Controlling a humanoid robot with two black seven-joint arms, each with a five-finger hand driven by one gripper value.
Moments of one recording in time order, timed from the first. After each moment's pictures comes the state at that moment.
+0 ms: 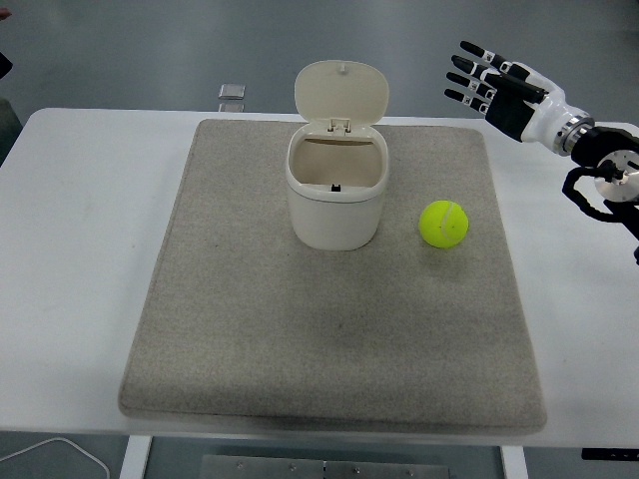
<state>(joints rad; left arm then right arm) 0.07 0.00 -0.04 -0.16 0.00 0.15 -0.14 1.10 -0.33 0.32 0.62 0.19 0.31 0.06</state>
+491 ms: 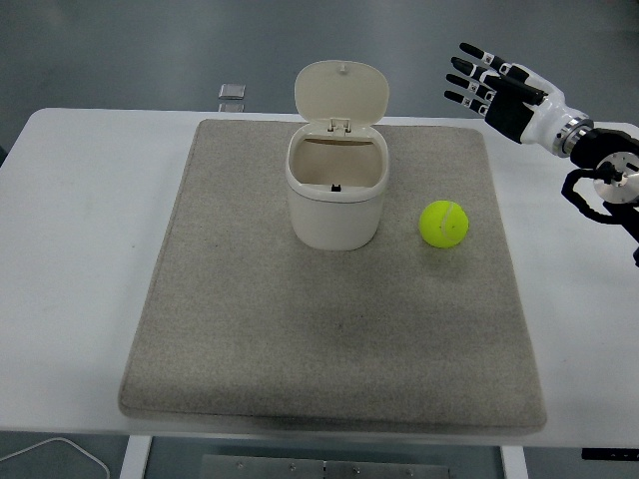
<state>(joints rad) 0.07 0.00 -0.04 -0.16 0.01 0.15 -0.14 1.10 -0.33 0.32 0.61 0.19 0.30 0.06</state>
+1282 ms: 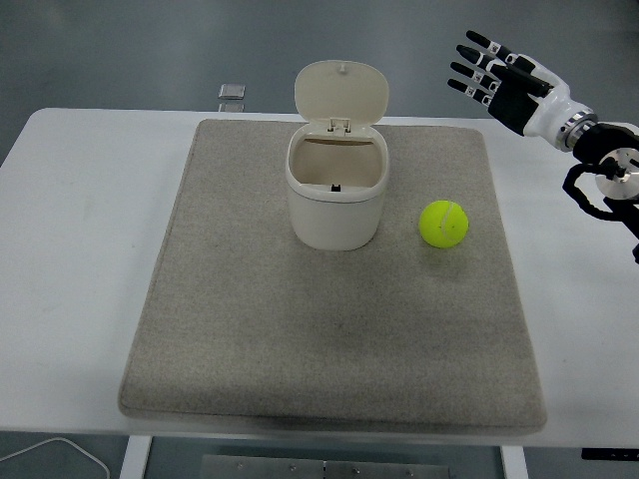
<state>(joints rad) 0.07 0.00 -0.04 -0.16 0.00 0.15 -0.14 1.09 -0.33 0.37 0.62 0.18 0.31 0.07</state>
